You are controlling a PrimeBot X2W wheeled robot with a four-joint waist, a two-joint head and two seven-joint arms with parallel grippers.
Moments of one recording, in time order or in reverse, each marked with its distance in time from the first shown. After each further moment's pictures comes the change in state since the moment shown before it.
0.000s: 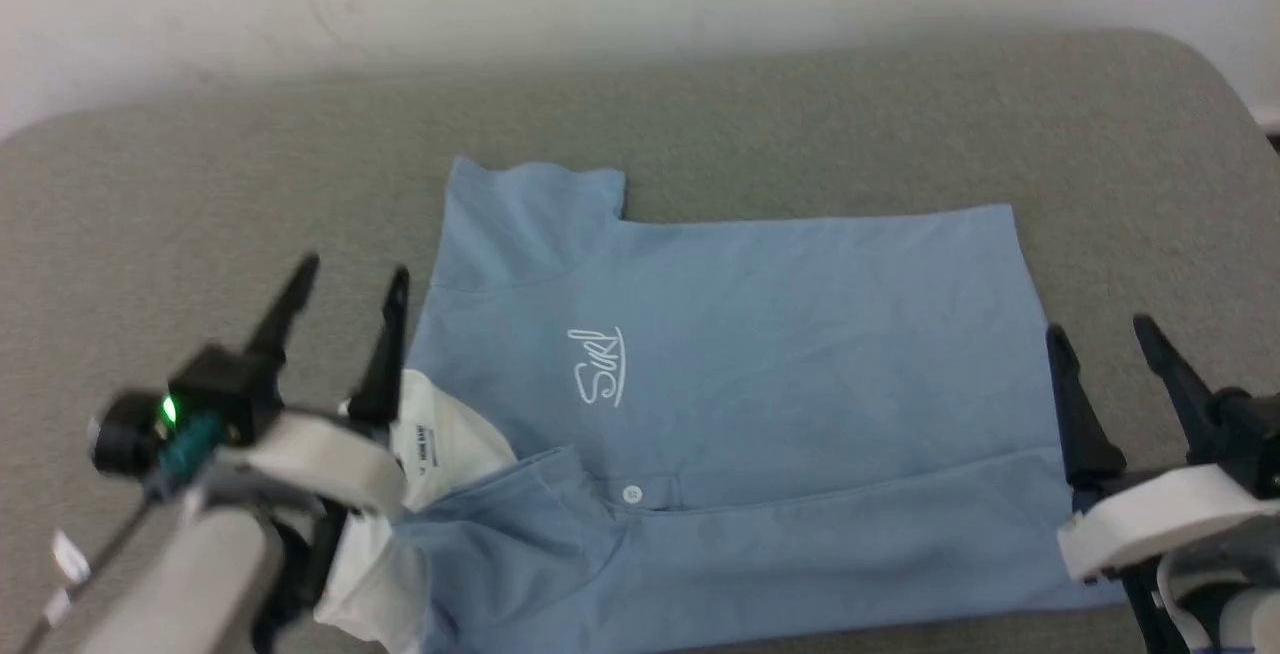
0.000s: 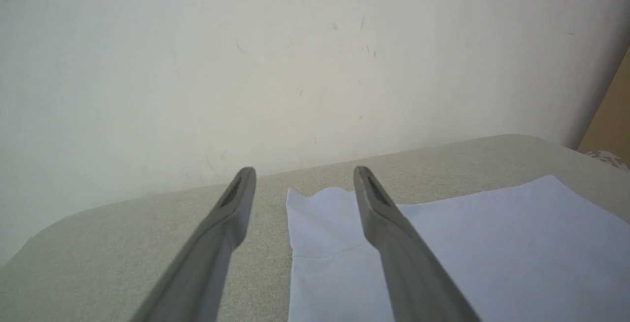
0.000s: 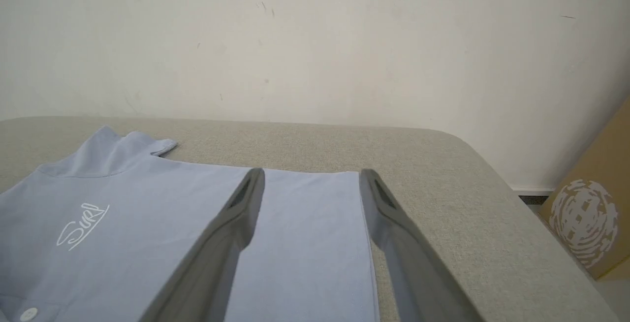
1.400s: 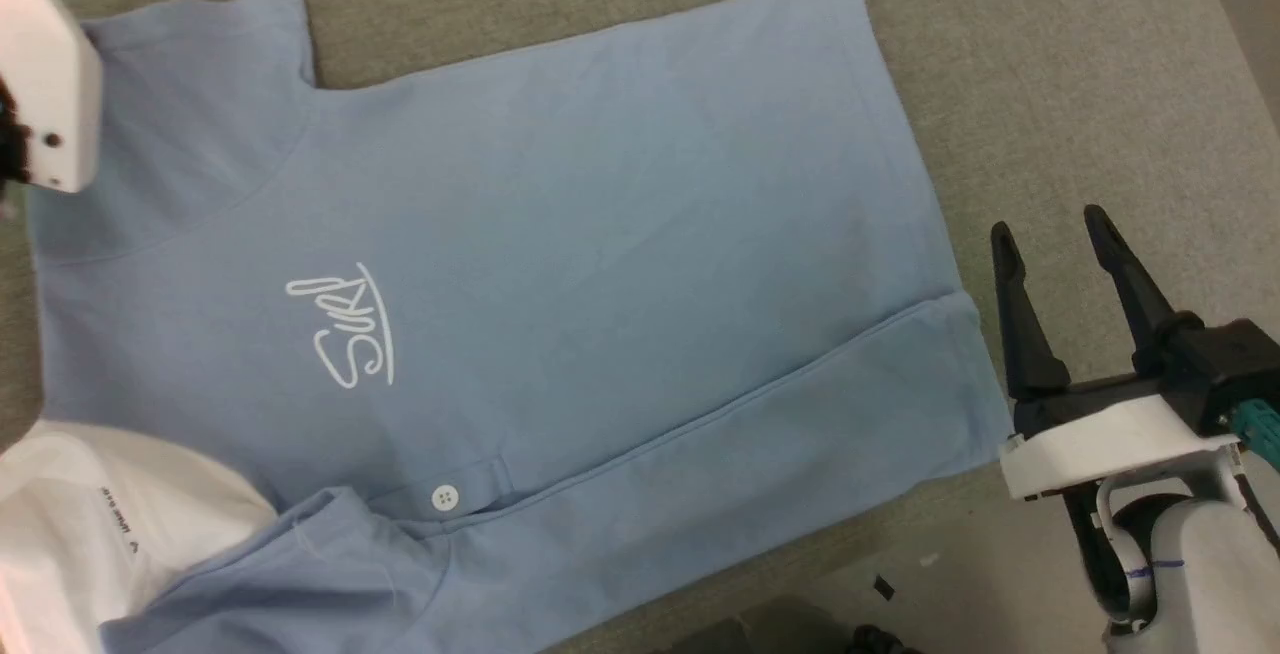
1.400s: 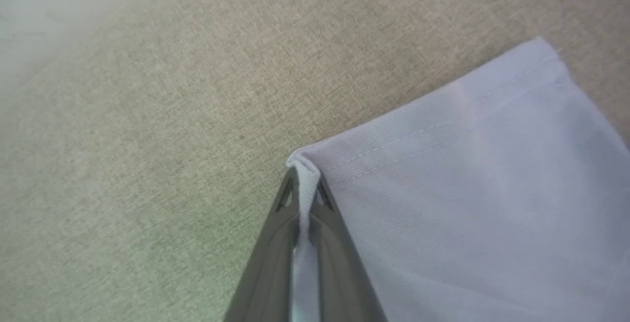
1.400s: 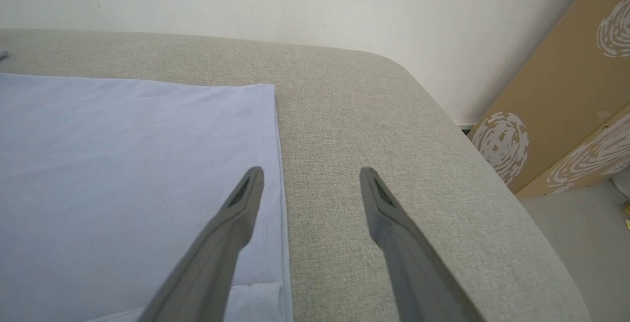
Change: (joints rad) left arm -0.831 0.274 -0.174 0.481 -0.162 -0.362 0.919; right arm -0.169 0.064 0.067 0.067 -0.073 0.000 -0.160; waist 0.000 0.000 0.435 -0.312
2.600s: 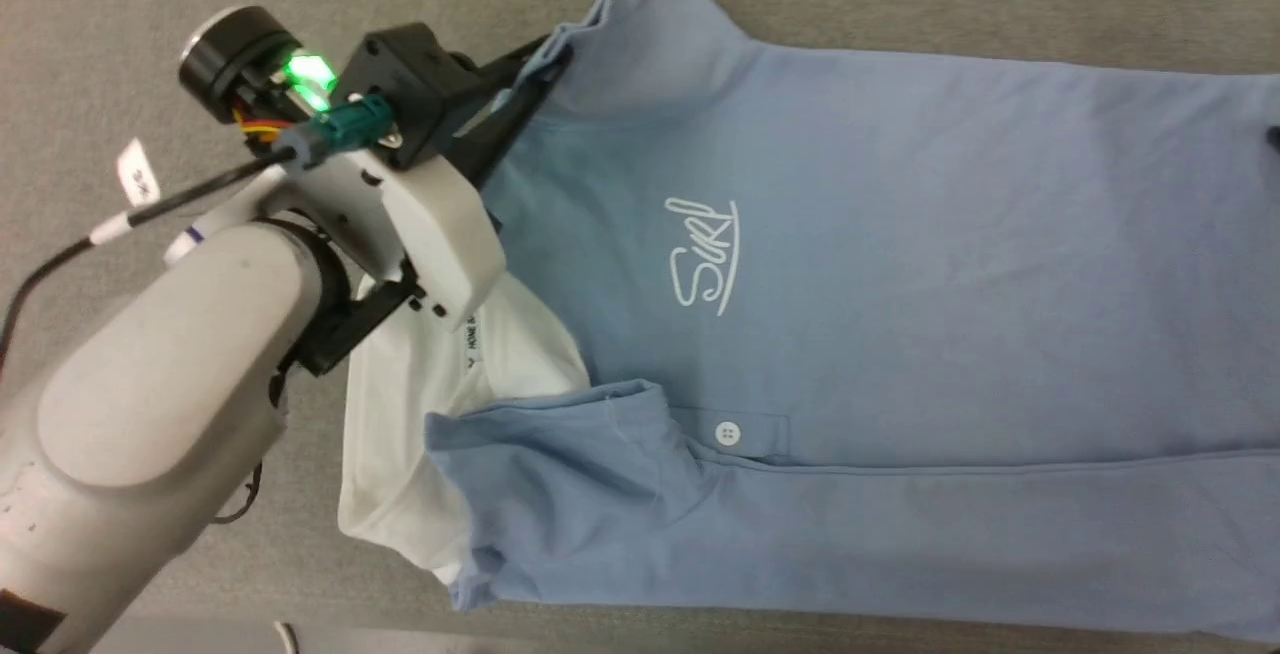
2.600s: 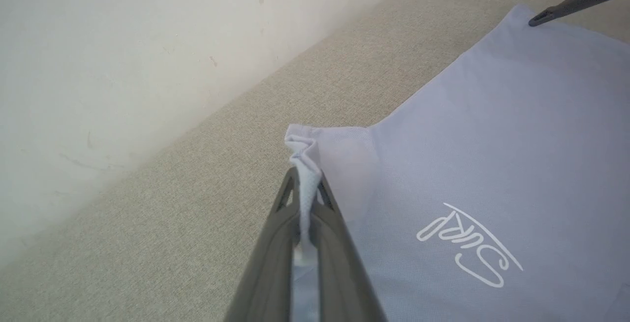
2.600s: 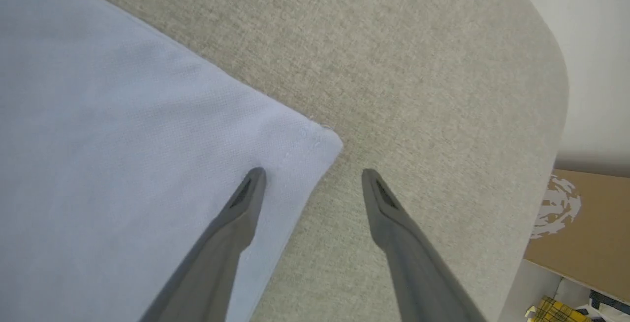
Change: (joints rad) left arm 0.158 -0.163 -0.180 -0.478 0.123 0.051 -0.545; right arm -0.649 -0.762 0.490 0.377 0.414 0.000 0.793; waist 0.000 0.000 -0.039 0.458
